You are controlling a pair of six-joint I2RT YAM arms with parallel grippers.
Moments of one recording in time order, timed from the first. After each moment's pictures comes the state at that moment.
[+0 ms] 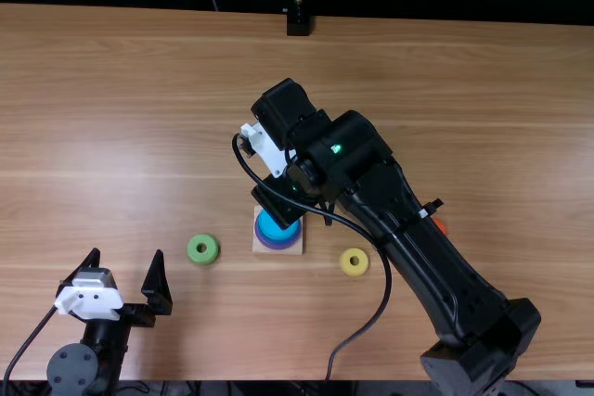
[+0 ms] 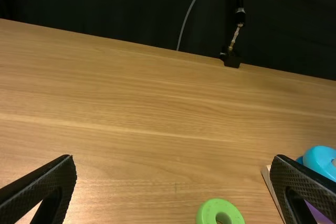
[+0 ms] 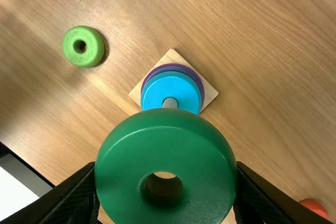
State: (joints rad) left arm -0.08 0.01 0.05 -0.14 0.01 -0.24; right arm 0.66 1.98 2.09 -1.41 -0.09 -0.10
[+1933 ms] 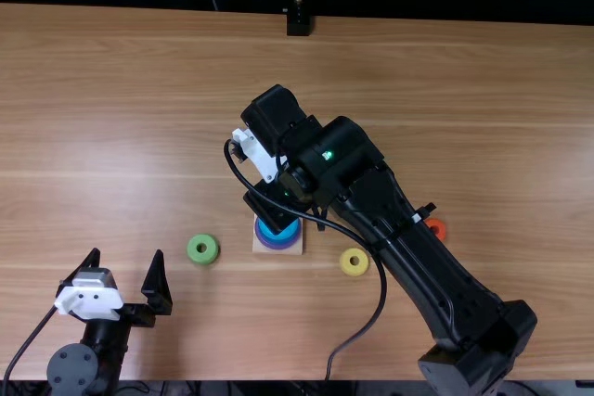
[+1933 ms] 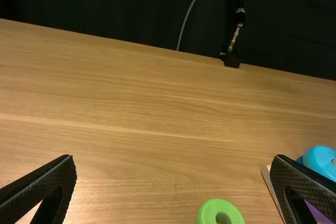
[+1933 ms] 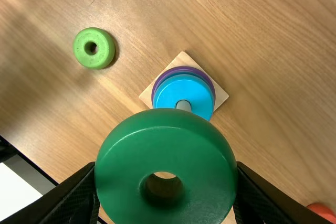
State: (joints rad) left arm -0.08 0.01 0.05 -0.14 0.01 -0.24; right arm 0.69 1.98 2.09 -1.40 -0.09 -0.08
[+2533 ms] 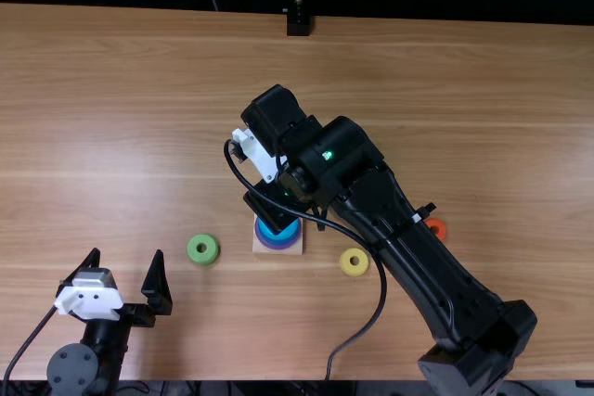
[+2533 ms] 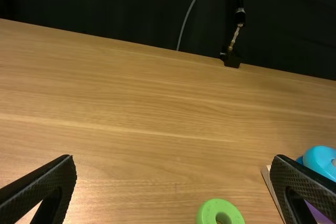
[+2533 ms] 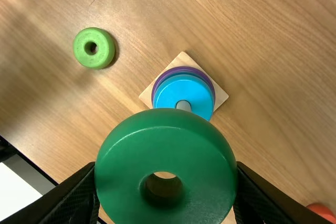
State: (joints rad) left arm -0.09 0.01 0.05 -0.14 0.01 -0.24; right arm 0.69 1.99 2.09 -1.40 -0.09 -0.08
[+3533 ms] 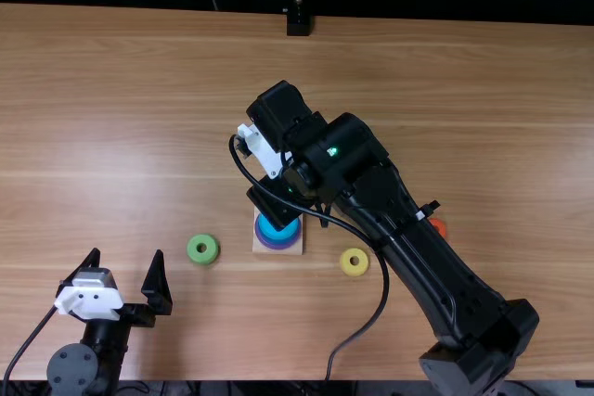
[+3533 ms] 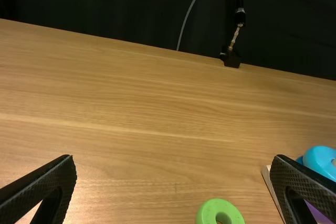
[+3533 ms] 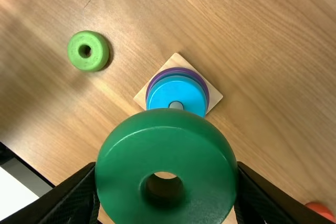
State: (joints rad) left arm -0.08 0.01 0.05 -0.14 0.01 -0.24; right arm 0.67 1.99 2.09 -1.39 -0.09 -0.08
